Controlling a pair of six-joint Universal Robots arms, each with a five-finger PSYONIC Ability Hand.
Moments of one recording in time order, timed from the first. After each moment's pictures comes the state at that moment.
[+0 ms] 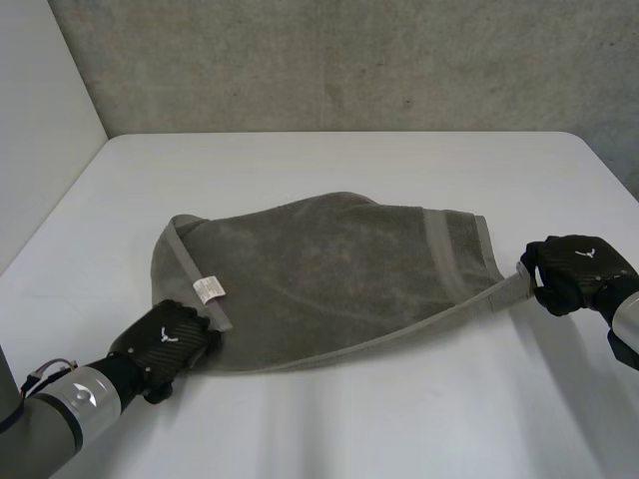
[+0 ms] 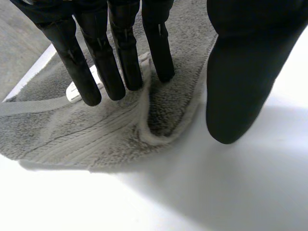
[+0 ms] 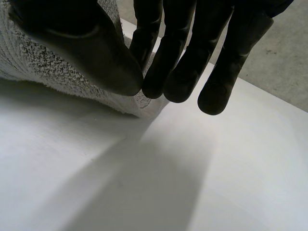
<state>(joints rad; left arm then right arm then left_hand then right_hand) 4.66 -1.80 -2.18 3.40 -1.00 4.04 1.46 -1.32 1.89 -0.16 1.06 2.75 0.66 0.66 0.65 0.65 0.48 1.34 1.35 1.34 1.34 1.19</state>
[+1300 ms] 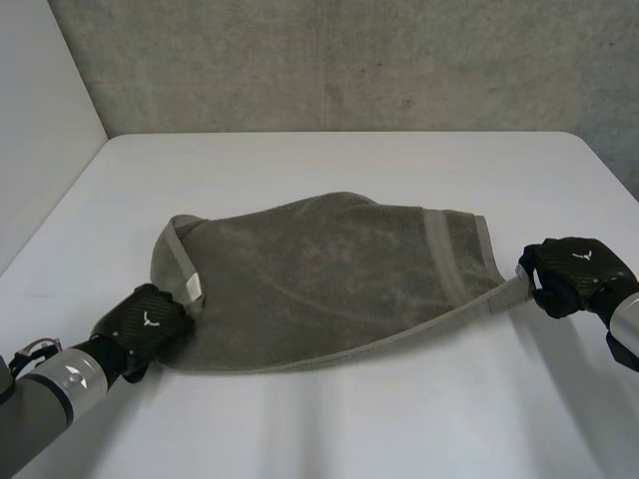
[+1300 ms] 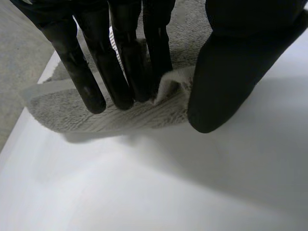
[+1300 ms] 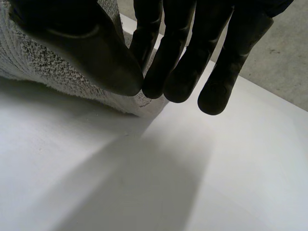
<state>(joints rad) 4.74 -1.88 -2.13 3.45 -1.00 4.21 1.46 -1.31 1.89 -0.16 1.06 2.73 0.87 0.90 0.90 0.90 0.72 1.34 1.35 1.34 1.34 1.19</state>
